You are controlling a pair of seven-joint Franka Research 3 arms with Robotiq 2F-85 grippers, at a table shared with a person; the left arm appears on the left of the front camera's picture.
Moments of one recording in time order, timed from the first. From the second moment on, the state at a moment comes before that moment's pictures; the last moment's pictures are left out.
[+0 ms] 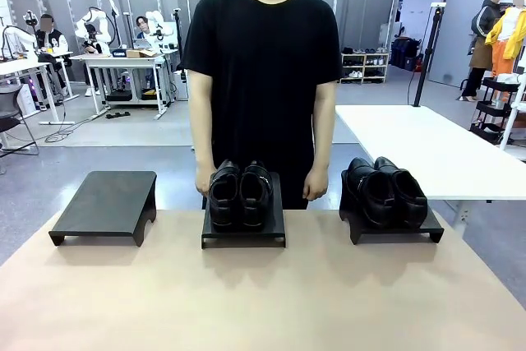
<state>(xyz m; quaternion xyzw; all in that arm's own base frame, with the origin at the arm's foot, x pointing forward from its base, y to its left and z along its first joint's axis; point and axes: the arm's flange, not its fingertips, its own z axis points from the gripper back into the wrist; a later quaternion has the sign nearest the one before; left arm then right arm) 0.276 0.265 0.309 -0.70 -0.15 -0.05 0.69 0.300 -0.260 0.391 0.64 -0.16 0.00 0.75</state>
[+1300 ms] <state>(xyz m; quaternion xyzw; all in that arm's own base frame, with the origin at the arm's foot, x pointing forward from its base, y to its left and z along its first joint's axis) 0.276 0.265 0.309 -0.70 -0.15 -0.05 0.69 0.300 -0.260 0.391 0.64 -0.16 0.00 0.75</state>
